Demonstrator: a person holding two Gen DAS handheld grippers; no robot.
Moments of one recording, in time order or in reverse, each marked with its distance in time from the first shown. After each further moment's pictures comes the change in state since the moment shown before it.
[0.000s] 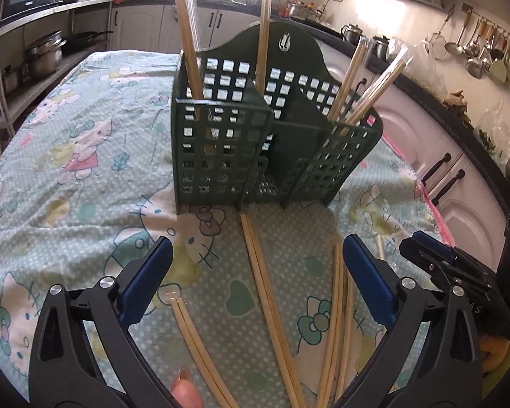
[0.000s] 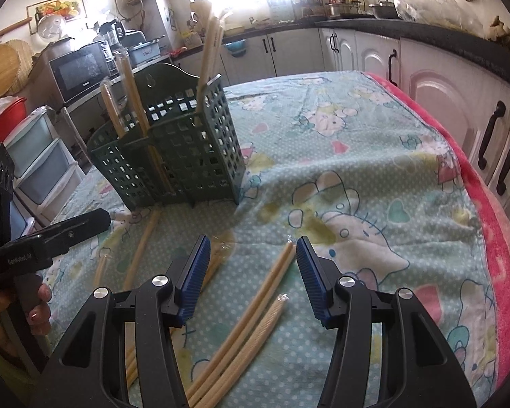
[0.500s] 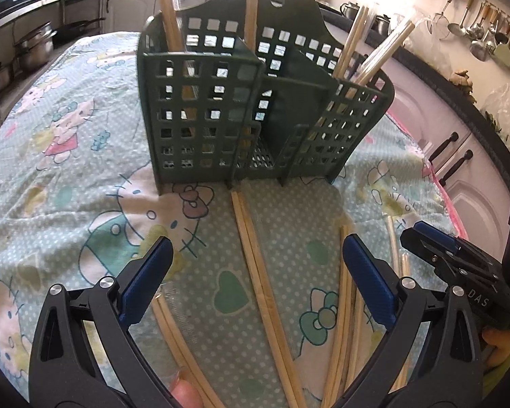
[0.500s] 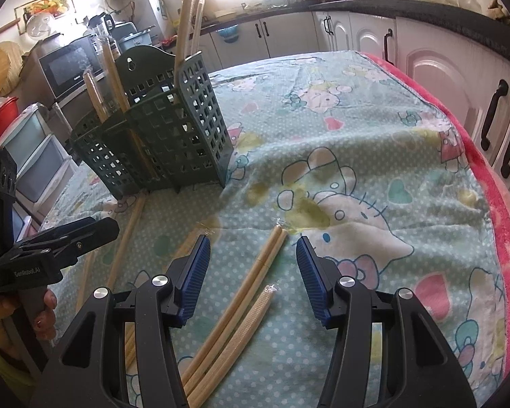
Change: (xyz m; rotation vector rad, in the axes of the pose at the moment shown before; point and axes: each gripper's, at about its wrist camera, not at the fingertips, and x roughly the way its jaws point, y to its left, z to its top) left arm 0.028 -0.005 -0.008 0.022 0.083 0.002; right arm 0.016 -0.010 -0.005 0.030 0.062 -0.007
